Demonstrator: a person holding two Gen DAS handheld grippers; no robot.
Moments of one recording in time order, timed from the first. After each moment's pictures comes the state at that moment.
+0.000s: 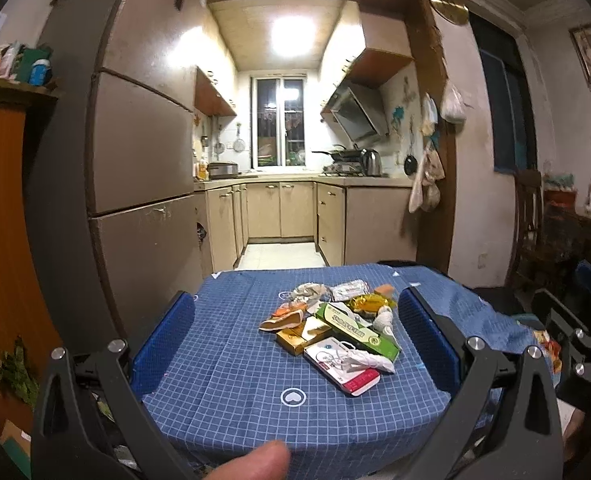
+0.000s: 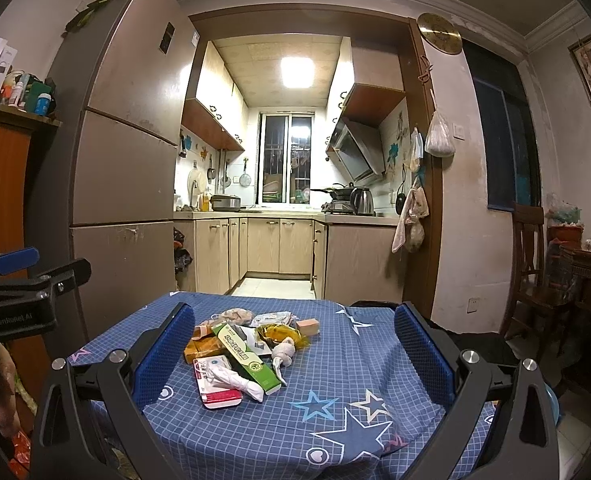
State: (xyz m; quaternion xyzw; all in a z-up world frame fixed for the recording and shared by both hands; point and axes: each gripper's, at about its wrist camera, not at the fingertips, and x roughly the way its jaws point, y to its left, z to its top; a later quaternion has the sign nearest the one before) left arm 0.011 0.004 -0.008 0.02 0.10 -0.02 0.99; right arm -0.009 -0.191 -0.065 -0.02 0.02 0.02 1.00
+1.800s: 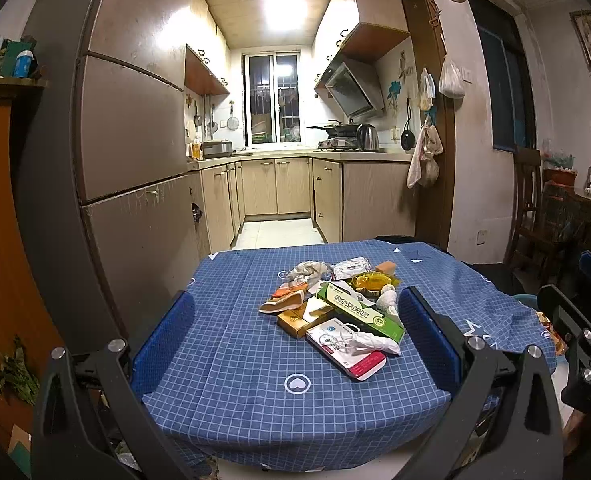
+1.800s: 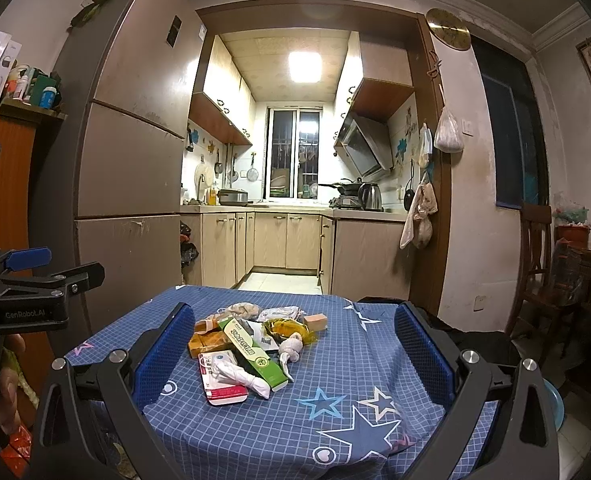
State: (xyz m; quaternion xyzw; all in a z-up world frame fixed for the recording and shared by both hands) left arm 0.029 0.011 -0.013 0.03 0.14 -0.02 0.99; right arm 0.001 -0.188 -0.069 -0.03 0.04 0.03 1.00
